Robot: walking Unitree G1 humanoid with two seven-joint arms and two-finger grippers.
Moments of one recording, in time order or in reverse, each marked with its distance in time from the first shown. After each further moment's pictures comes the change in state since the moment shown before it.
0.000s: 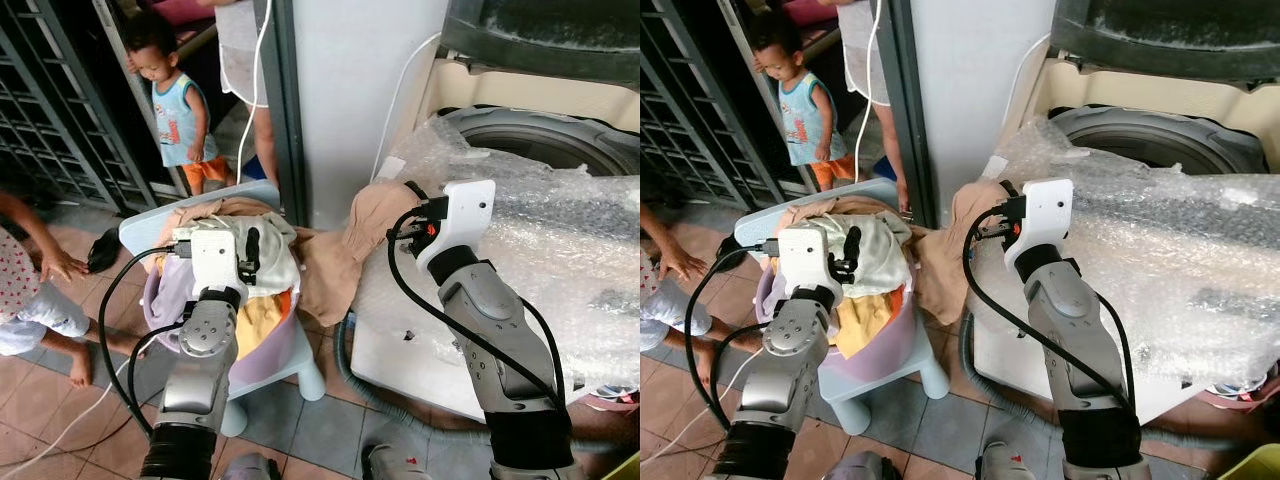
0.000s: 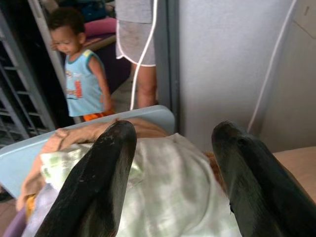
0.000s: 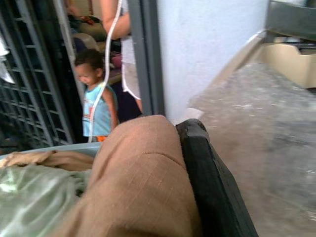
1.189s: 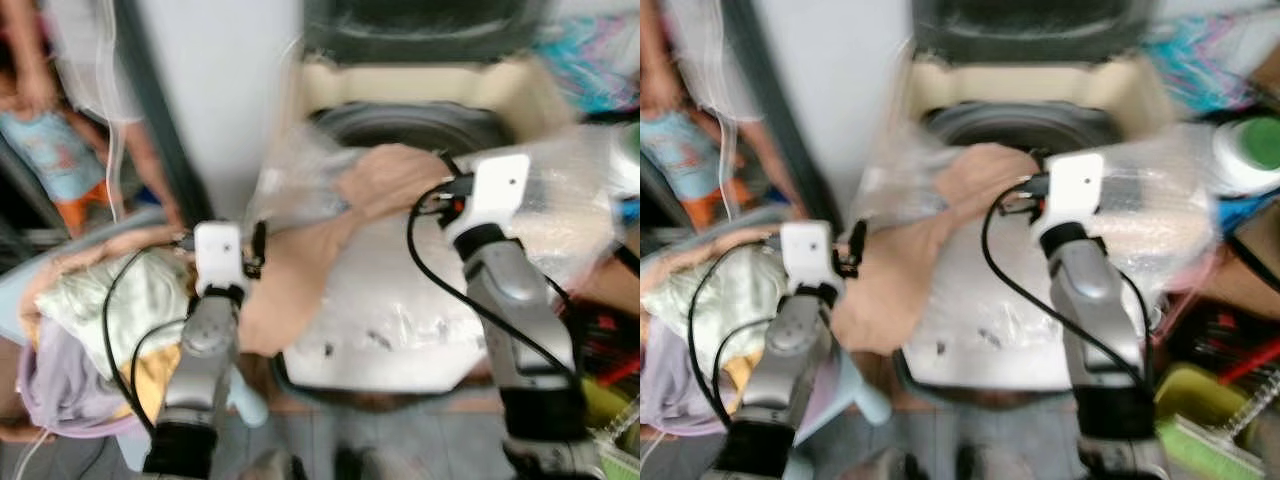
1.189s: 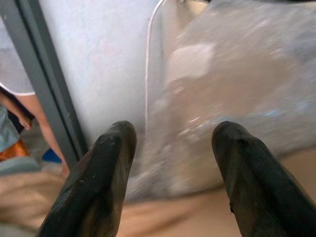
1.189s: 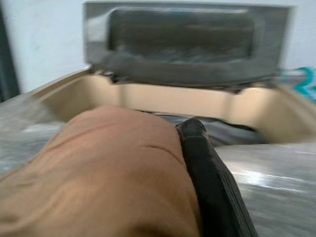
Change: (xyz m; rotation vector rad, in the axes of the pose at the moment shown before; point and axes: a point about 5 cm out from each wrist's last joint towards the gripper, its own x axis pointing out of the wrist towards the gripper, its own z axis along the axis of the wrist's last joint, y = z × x) left arm 0.003 0.000 0.005 0.005 -0.042 -0.005; right arm 0.011 -0.025 0.025 -0.132 -0.094 -0.081
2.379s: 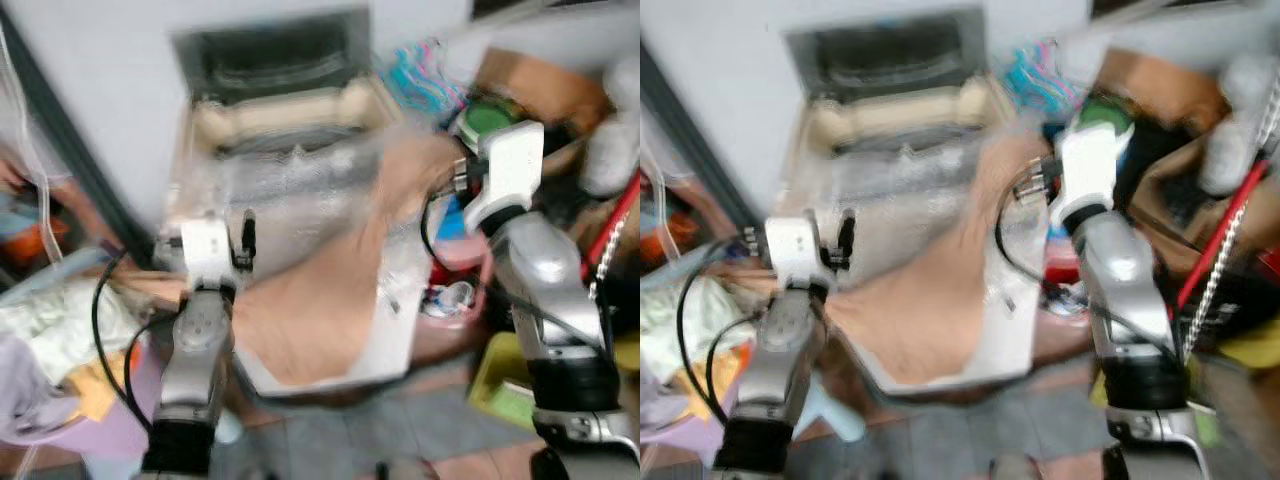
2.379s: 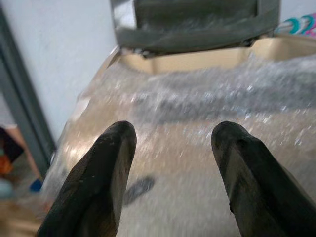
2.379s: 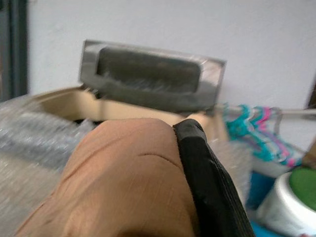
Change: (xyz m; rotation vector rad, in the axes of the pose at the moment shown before) left arm 0.002 0.004 0.011 -0.018 -0.057 0.037; right arm 0.014 -0.011 0.012 -0.125 -0.031 0.209
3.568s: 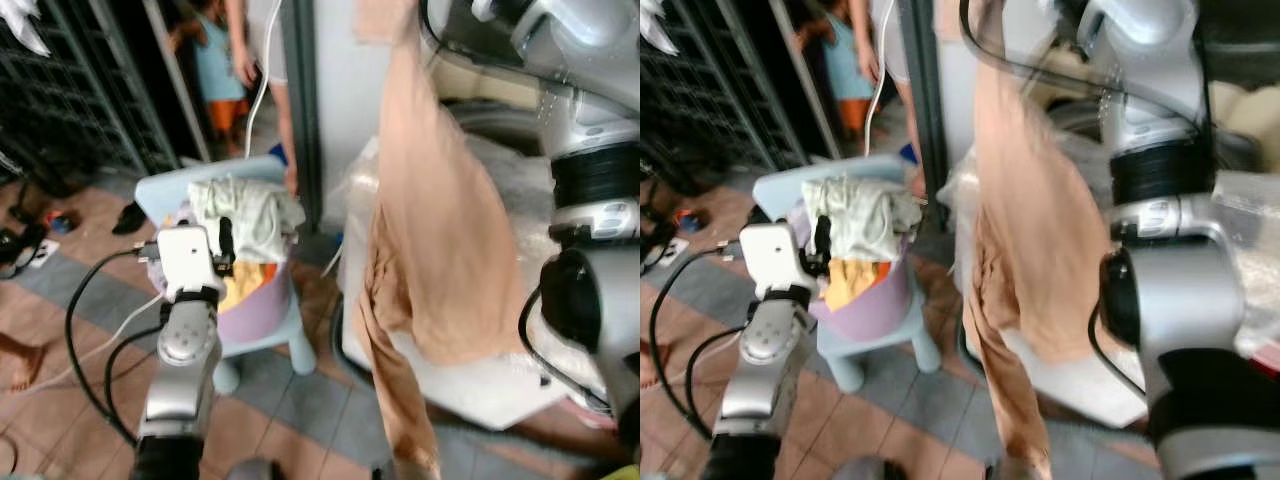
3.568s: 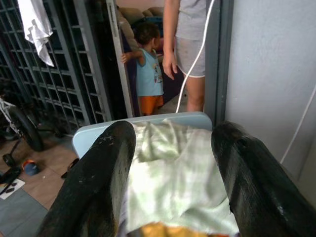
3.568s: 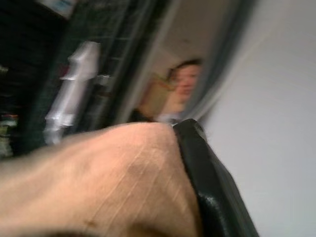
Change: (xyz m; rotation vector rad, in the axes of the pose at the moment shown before) left arm -0.010 0.008 0.000 0.006 -0.010 0.069; right arm 0.104 -0.059 0.202 -0.294 -0.372 0.081
